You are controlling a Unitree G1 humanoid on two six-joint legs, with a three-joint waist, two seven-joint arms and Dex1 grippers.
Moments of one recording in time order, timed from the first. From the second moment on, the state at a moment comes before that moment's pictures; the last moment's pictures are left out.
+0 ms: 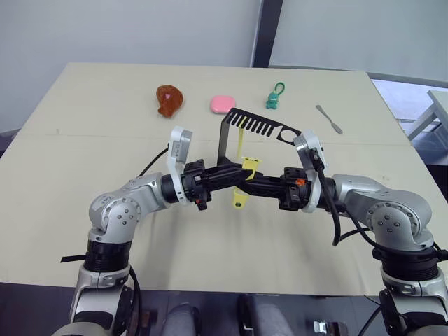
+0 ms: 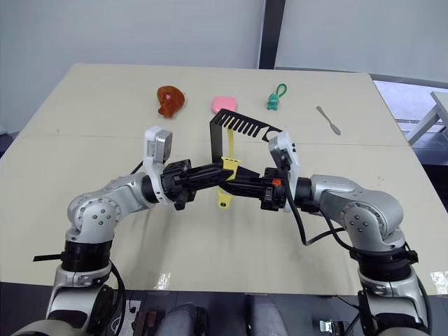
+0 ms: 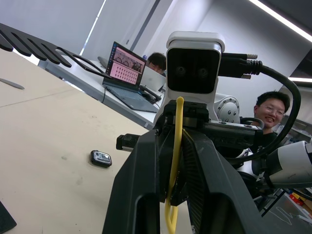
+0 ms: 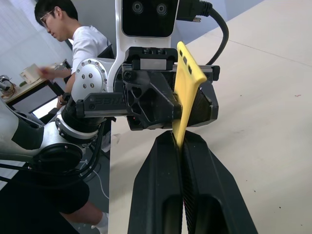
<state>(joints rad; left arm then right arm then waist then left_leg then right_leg) -0.57 0.35 0.06 -0.19 -0.94 0.92 -0.79 -0.55 -0.58 -0.01 -0.34 0.99 0.96 0.79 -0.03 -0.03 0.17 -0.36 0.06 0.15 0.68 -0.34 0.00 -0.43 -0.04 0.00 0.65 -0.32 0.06</state>
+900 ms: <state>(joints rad) -0.58 0.38 0.05 -0.20 -0.94 0.91 -0.81 -0.49 -0.64 -0.11 -0.43 1.00 0.95 0.78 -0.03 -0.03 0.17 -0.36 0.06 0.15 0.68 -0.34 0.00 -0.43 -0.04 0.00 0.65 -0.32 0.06</state>
